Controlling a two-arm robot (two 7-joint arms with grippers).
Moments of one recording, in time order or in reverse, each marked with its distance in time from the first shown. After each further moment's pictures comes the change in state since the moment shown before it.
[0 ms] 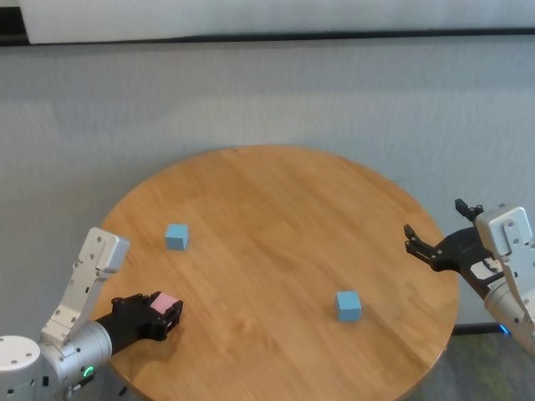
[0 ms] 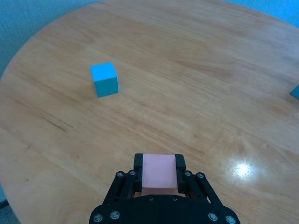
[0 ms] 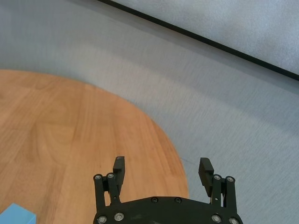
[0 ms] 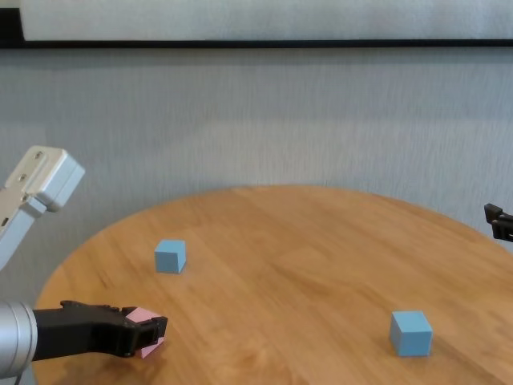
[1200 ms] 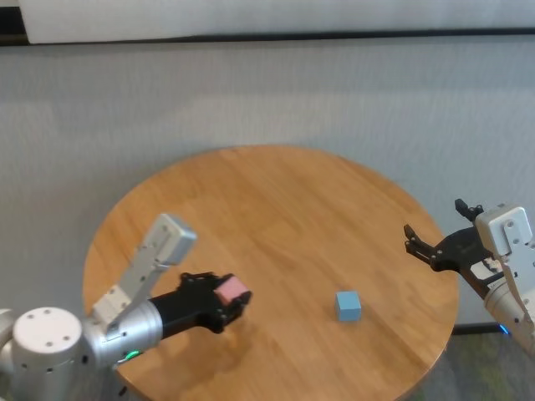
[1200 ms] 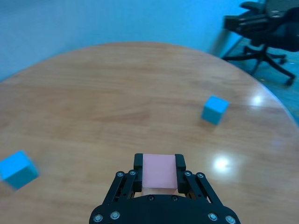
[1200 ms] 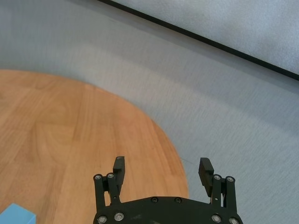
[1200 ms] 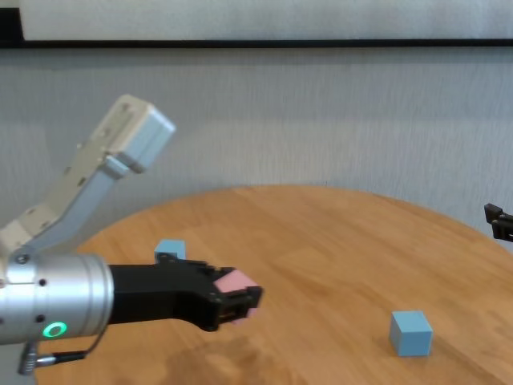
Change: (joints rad) left arm -0.087 -0.020 0.101 -0.011 0.118 -0.110 -0.207; right arm 0.000 0.000 0.000 0.000 0.000 0.000 0.000
